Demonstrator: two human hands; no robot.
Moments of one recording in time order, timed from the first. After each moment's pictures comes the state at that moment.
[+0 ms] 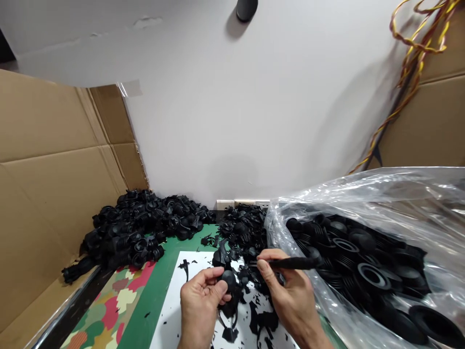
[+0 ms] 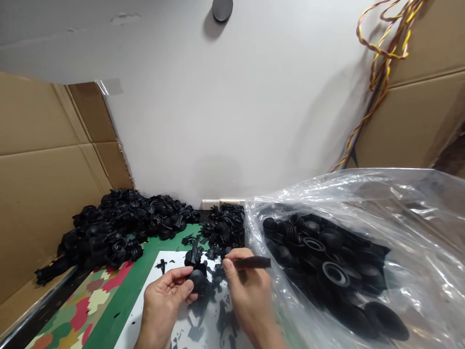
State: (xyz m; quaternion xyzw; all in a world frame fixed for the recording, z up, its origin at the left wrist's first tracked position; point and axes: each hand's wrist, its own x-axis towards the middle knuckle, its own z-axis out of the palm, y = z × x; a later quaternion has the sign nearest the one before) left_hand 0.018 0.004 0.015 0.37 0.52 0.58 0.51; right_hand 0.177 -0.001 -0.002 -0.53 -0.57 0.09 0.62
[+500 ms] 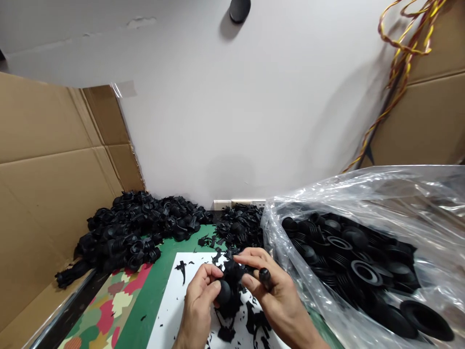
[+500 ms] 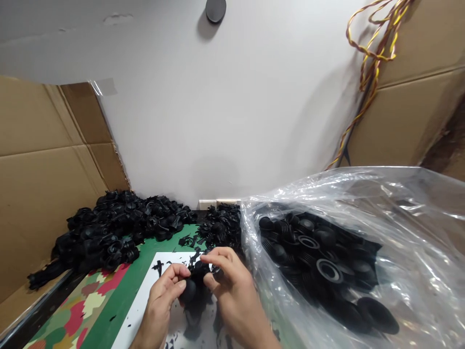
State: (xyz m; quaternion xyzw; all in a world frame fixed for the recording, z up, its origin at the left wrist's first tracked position) left_hand 0.013 0.001 0.019 0.50 0.47 0.52 0.51; right_hand 0.166 -0.009 0.019 -0.42 -0.61 0.30 0.60
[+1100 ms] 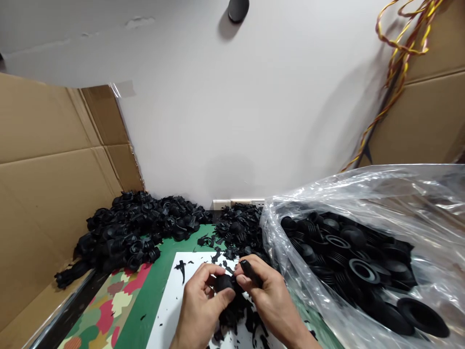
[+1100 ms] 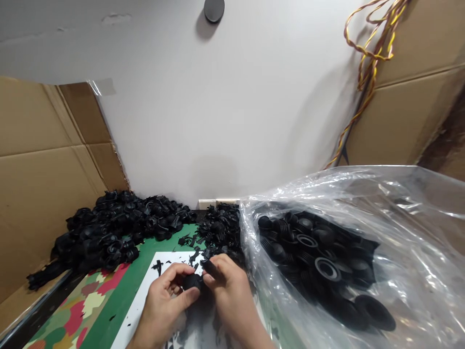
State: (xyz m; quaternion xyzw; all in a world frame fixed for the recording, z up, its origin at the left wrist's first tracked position) left_hand 0.007 0.006 0.017 0.61 0.48 0.46 0.43; right_hand 0.157 -0.003 0.011 -0.48 -0.58 0.33 0.58
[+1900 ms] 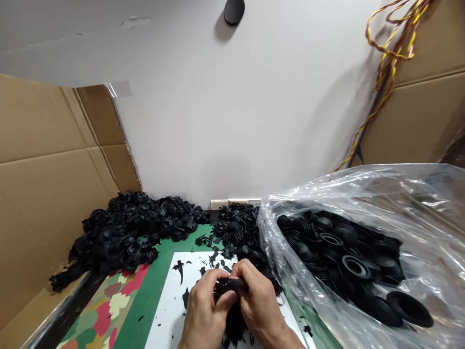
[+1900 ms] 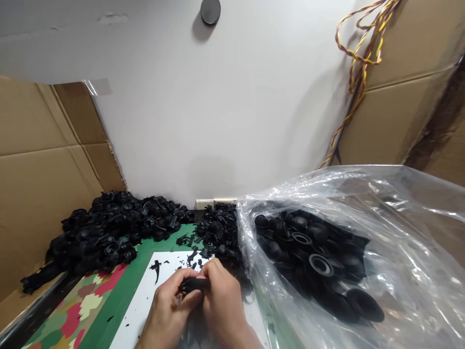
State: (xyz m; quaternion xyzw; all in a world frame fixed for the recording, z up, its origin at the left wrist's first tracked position) left_hand 0.015 -0.003 0.017 0.67 0.49 0.42 0.36; right_hand 0.137 0.002 -0.011 -0.52 -0.62 0.17 0.57
